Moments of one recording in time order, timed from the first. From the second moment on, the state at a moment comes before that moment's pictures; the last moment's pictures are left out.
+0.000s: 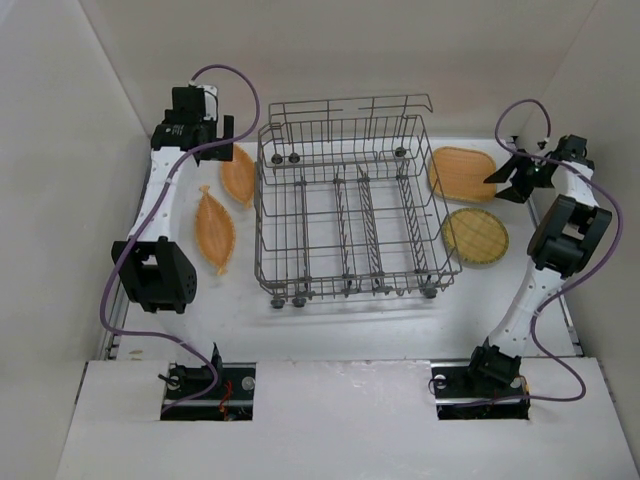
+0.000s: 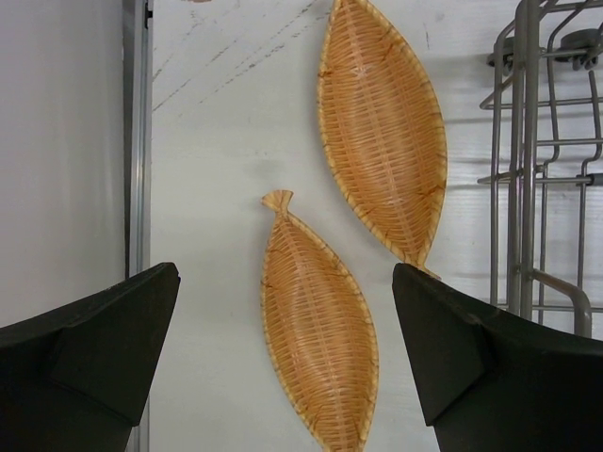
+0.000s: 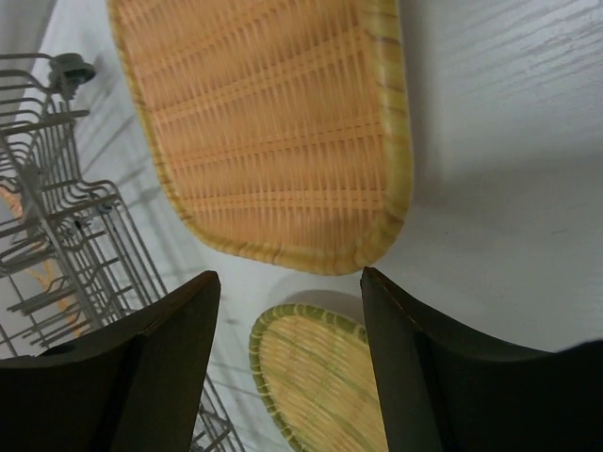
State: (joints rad) left arm -0.04 1.81 1.88 -0.78 -0.18 0.08; right arm -0.48 2.30 2.00 -0.76 -0.67 0.27
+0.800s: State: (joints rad) left arm -0.06 1.89 1.98 -0.83 -0.20 0.11; right arm -0.48 2.49 2.26 -0.78 -0.56 0.21
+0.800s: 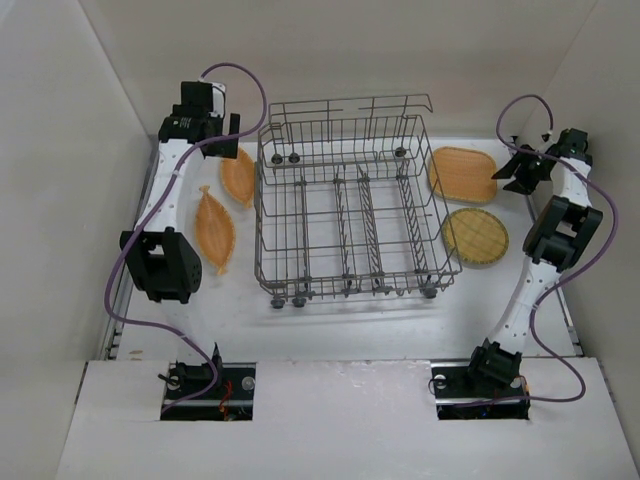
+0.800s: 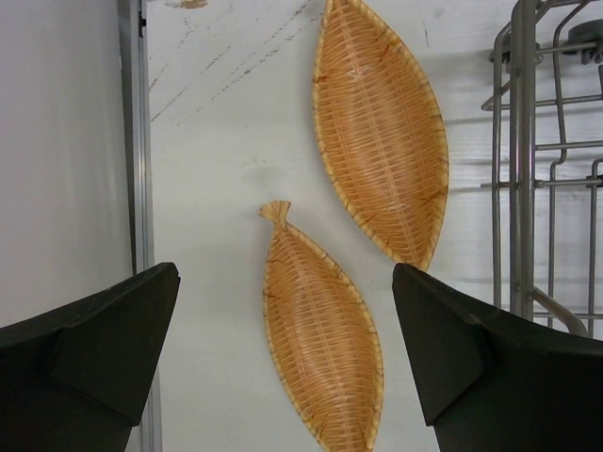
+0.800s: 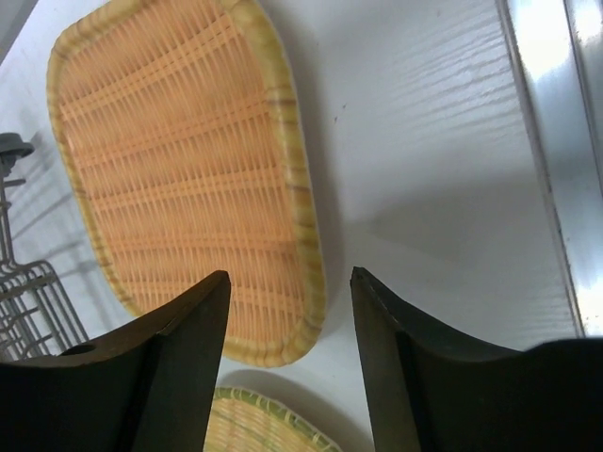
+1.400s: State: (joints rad) left arm -0.11 1.92 2.03 -0.86 -0.25 0.15; right arm -0.48 2.69 2.52 -0.87 -0.66 0.21
